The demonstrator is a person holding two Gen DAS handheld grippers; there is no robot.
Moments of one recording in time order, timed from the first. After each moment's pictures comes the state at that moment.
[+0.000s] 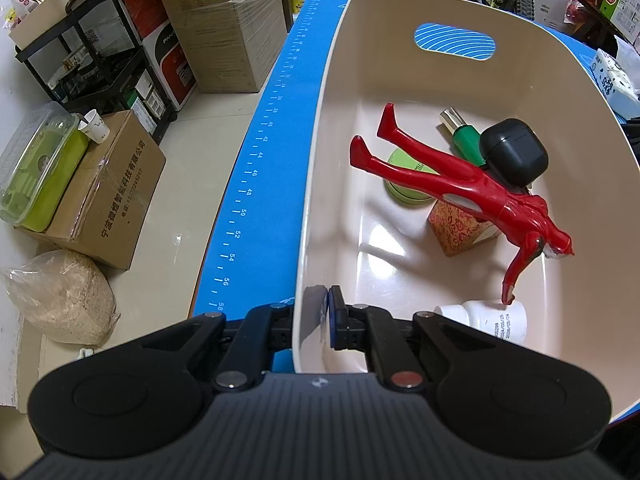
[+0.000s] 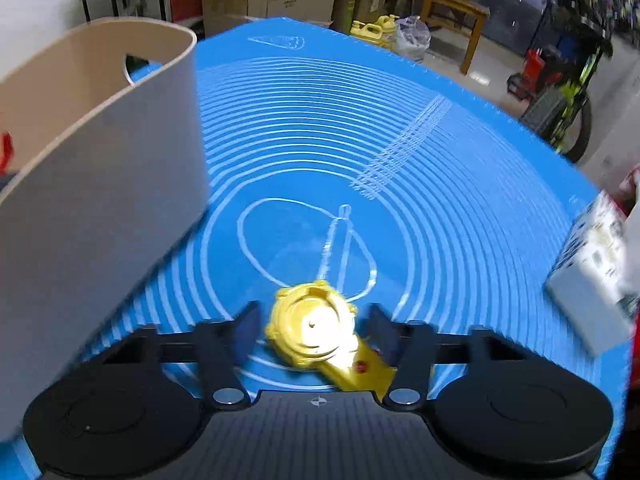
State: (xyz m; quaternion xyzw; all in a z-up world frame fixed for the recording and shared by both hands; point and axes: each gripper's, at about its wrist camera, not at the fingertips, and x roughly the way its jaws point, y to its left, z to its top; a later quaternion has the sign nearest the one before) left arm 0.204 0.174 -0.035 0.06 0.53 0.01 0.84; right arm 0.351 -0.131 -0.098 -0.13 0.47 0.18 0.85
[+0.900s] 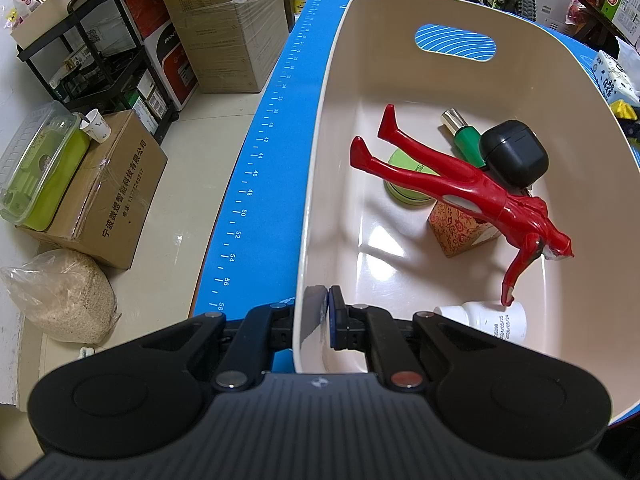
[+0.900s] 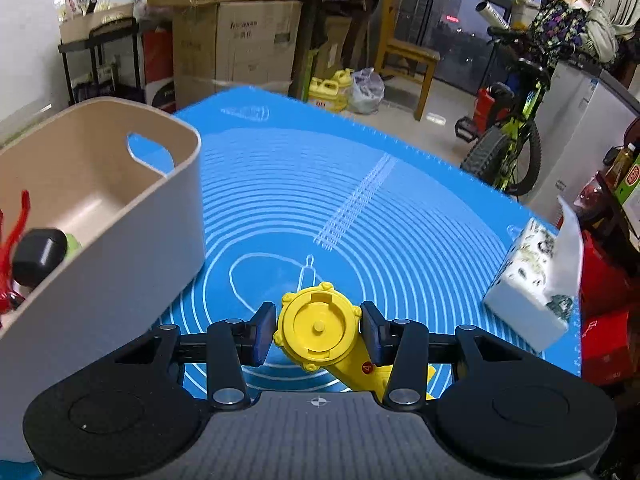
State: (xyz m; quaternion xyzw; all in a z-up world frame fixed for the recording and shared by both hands) left arm 0.205 0.173 -0.035 0.06 0.53 0.01 0.84; right arm 0.310 -0.146 -0.047 -0.12 0.39 0.13 0.91
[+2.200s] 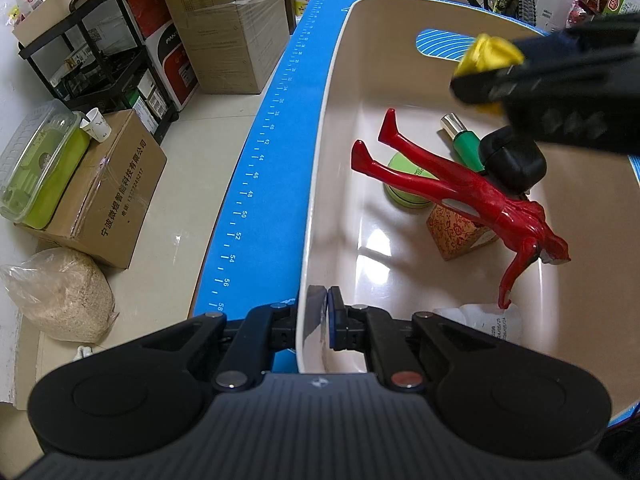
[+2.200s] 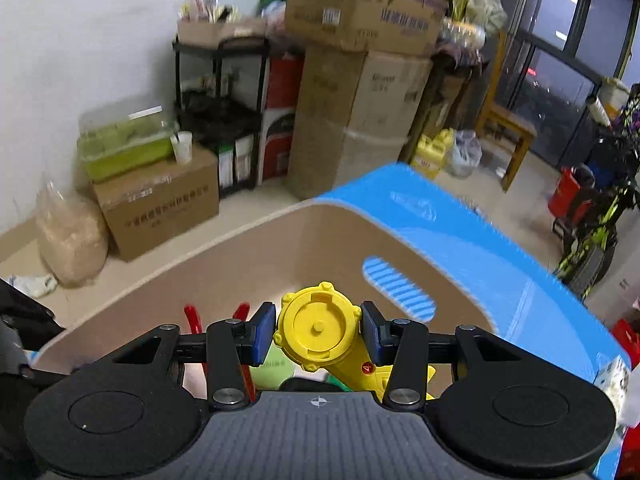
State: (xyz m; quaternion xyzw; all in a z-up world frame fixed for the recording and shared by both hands) left arm 0.205 0.175 -0.031 0.05 0.53 0.01 0.84; right arm 0.288 0.065 0.012 -0.18 0.35 0.24 0.89
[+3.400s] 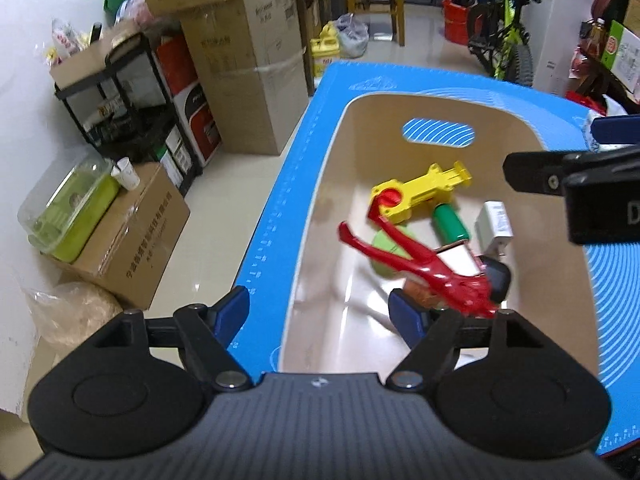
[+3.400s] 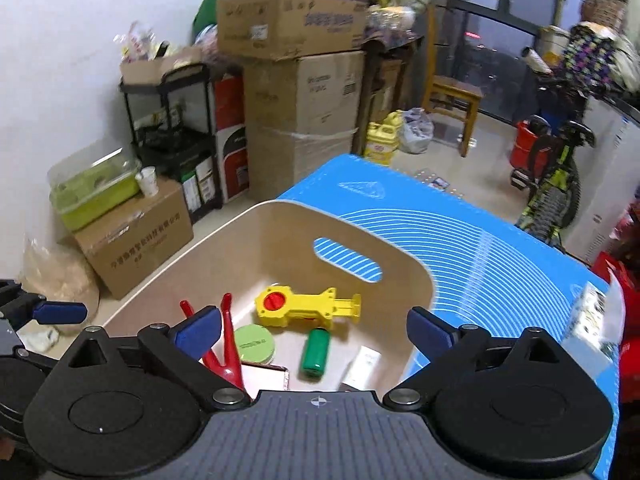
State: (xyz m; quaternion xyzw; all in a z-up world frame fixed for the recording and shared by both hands) left arm 0.184 0.142 0.022 0.06 0.45 0.04 0.89; right arm 0.248 0.004 0.052 -0.08 0.36 0.18 0.91
